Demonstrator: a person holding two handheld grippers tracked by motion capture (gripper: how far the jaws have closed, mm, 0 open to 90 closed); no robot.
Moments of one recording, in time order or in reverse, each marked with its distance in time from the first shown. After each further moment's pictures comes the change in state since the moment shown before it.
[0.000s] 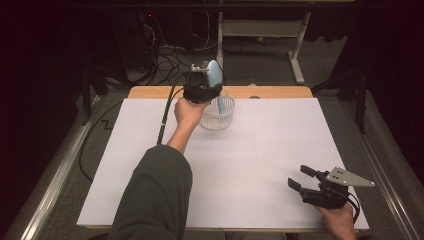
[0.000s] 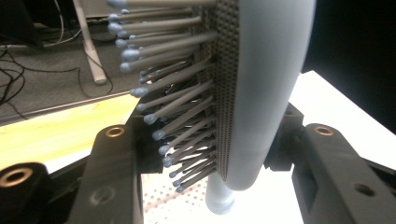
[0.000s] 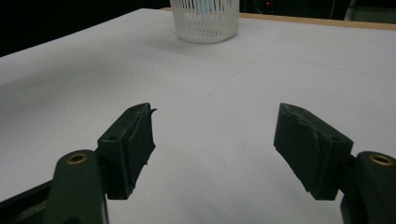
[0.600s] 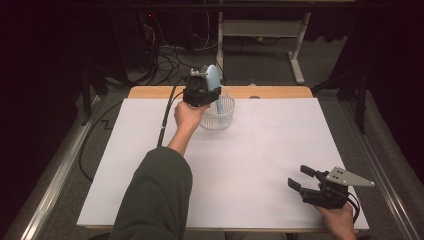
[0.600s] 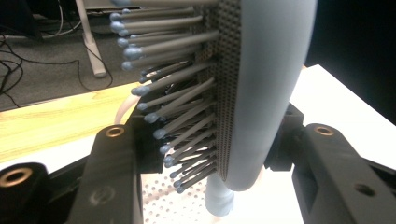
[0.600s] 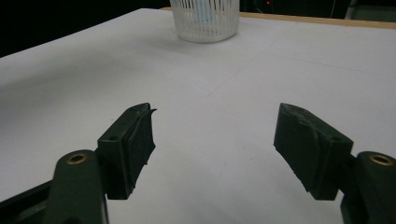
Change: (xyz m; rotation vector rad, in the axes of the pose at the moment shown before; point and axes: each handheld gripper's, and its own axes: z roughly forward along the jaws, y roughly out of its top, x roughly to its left) left arm 0.004 -0.011 0.008 0.012 -0.007 -0.021; right arm -0.001 0.000 0.000 0.001 0.002 0.005
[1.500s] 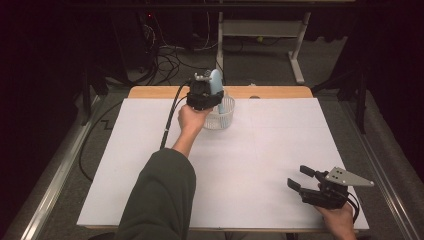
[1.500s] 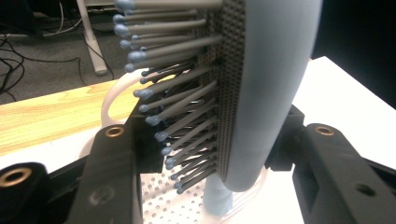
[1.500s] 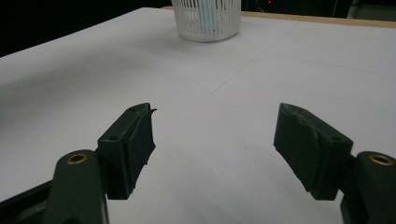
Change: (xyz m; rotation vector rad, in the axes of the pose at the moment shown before) left arm -0.004 -0.011 0.014 0.012 0.015 0.014; right arm 0.001 0.000 0.001 0.004 0.005 -0.001
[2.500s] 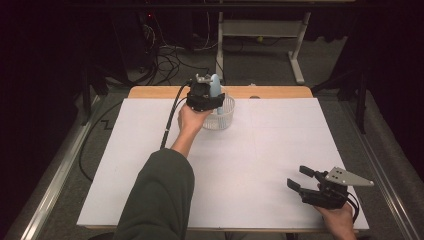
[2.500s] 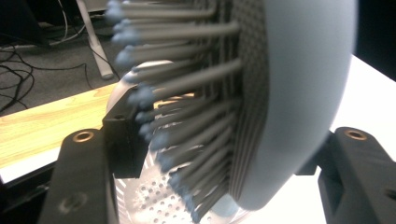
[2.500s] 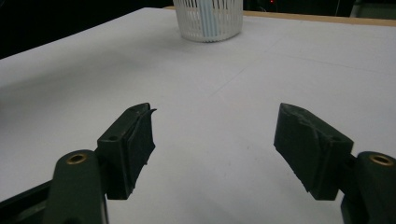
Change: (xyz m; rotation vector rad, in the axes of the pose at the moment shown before) left arm 0.002 -0.003 0.002 0.010 0.022 0.072; right arm 0.000 0.000 0.000 0.001 0.009 0.004
